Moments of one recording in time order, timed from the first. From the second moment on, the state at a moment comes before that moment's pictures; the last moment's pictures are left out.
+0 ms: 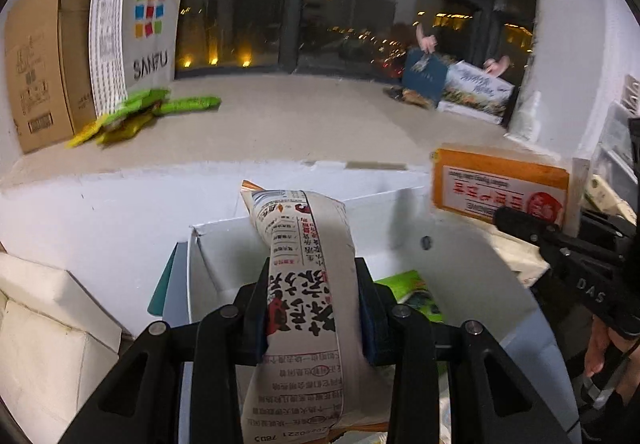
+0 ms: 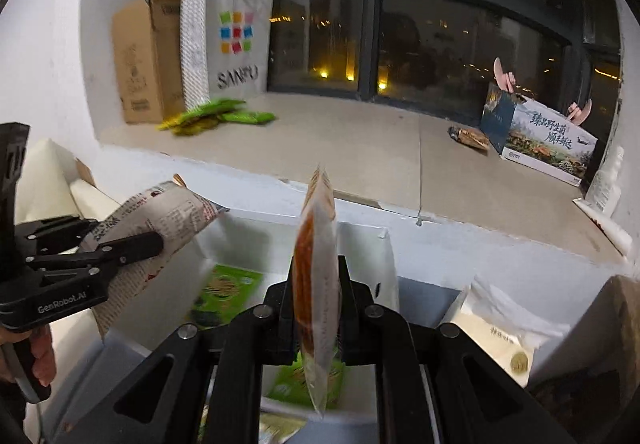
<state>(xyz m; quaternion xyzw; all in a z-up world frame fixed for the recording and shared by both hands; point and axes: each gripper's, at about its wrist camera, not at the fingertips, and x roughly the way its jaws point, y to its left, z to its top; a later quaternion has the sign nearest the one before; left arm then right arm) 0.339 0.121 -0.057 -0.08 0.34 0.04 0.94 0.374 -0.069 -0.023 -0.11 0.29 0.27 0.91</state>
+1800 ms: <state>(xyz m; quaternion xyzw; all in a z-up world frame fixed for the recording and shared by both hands) 0.013 0.049 -0.049 -0.09 0.25 -0.05 0.96 0.087 -0.249 -0.052 0.05 0.23 0.32 0.92</state>
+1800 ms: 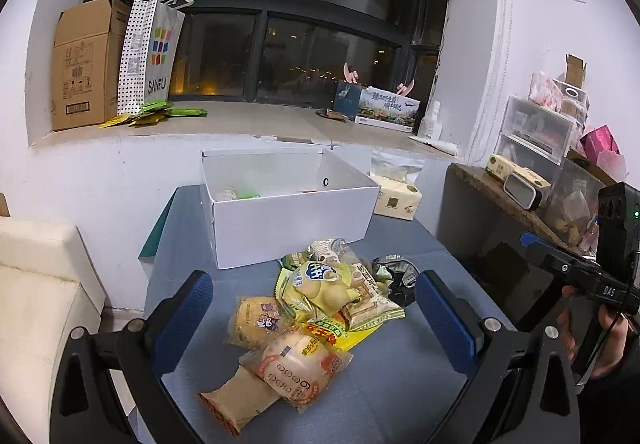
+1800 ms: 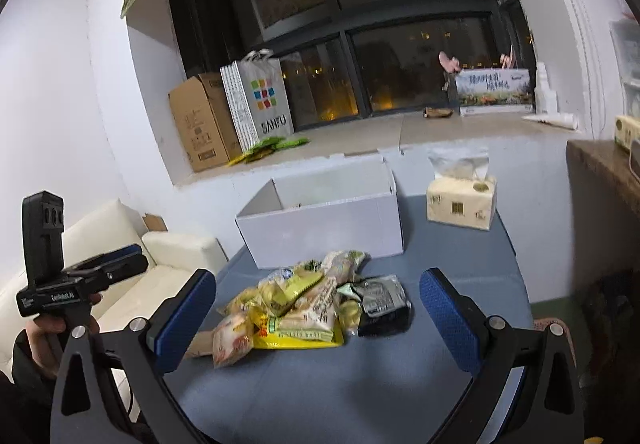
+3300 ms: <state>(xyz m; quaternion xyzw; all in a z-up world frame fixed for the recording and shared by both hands) 0.080 0.014 -0.088 -0.04 0.33 -0.13 0.94 0.178 -0.231 -0.110 0.04 0.33 0.37 0.87</state>
